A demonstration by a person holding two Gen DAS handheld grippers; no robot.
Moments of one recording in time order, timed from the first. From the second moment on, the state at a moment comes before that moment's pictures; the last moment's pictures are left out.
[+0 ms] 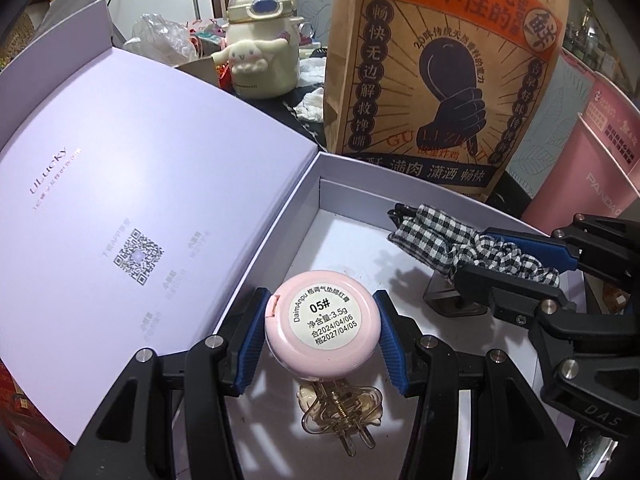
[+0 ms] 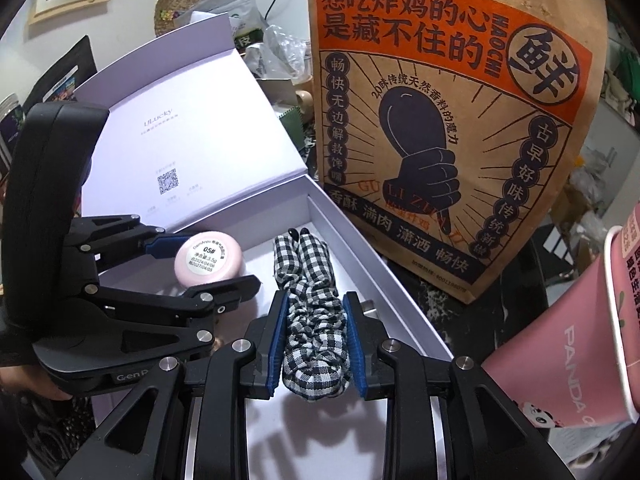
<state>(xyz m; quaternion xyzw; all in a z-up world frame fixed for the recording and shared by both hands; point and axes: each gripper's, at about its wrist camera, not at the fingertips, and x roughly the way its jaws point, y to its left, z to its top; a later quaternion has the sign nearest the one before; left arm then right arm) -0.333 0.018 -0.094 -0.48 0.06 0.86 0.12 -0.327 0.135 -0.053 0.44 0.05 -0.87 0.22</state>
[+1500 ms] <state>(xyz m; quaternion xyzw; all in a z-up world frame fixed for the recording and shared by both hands) -0.267 0.012 0.006 -0.38 0.05 0.92 0.09 -0.260 0.154 0.039 0.36 0.07 -0.91 0.17</state>
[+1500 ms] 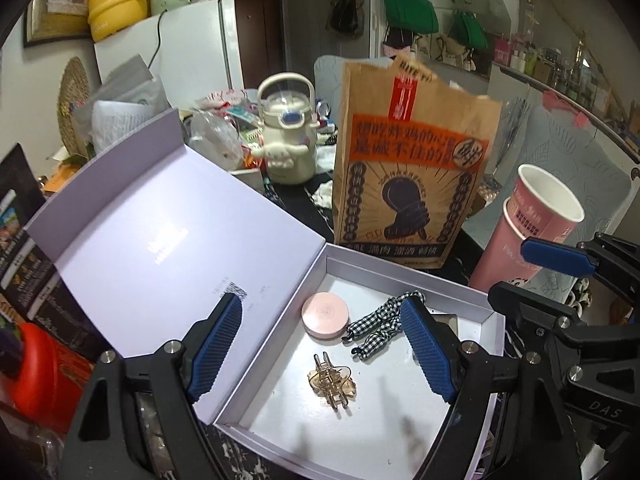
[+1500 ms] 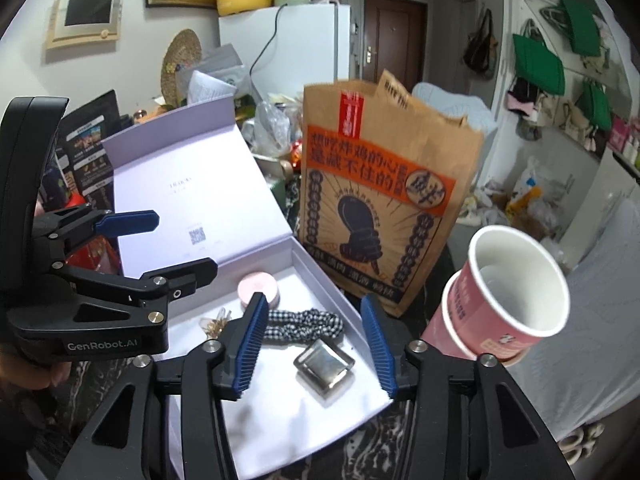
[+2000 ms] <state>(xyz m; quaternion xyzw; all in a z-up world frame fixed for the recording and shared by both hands) -0.224 0.006 0.047 -0.35 0.05 0.93 0.09 -0.214 0.154 0.081 0.30 0.09 -0.93 0.16</state>
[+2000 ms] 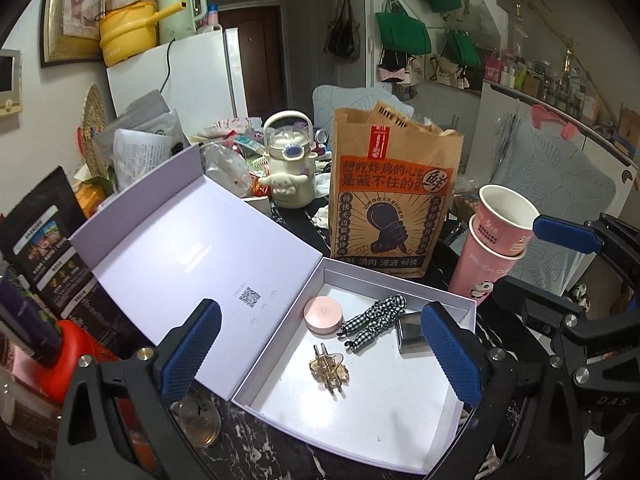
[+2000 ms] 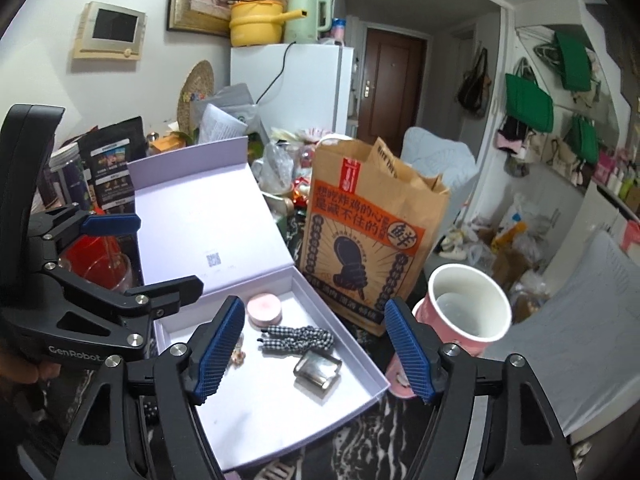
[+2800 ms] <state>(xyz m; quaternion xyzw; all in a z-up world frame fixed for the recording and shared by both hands) -0.154 0.002 0.073 -0.31 0.07 0.94 0.08 -0.148 0.169 0.093 0.30 0.07 -0.94 0.16</state>
